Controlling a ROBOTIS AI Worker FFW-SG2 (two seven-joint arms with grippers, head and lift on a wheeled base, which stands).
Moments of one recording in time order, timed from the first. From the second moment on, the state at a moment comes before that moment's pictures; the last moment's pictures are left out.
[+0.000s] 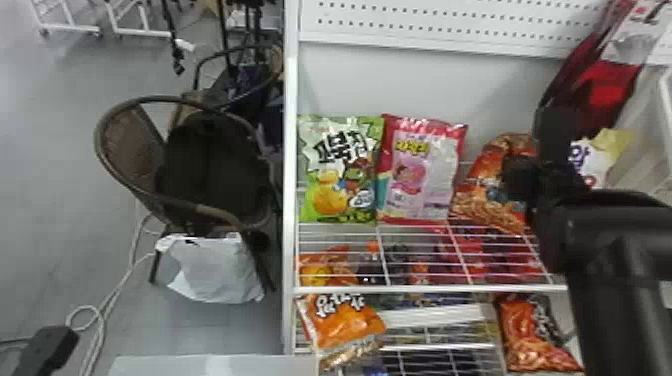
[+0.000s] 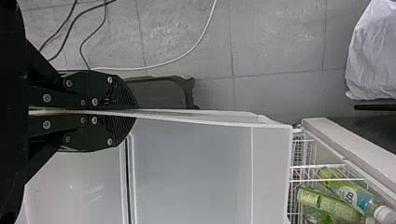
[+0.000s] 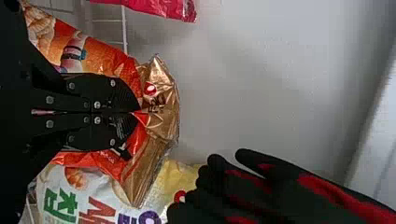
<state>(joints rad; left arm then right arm) 0.15 0.50 0.02 -1.75 0.64 1.57 -0.08 -0.22 -0.18 -0.15 -1.76 0.04 0.85 -0.08</state>
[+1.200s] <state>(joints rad) 0.07 0.50 -0.05 -1.69 0.64 1.57 -0.08 0.33 -0.12 -0.20 -2.46 -0.04 1.07 0.05</state>
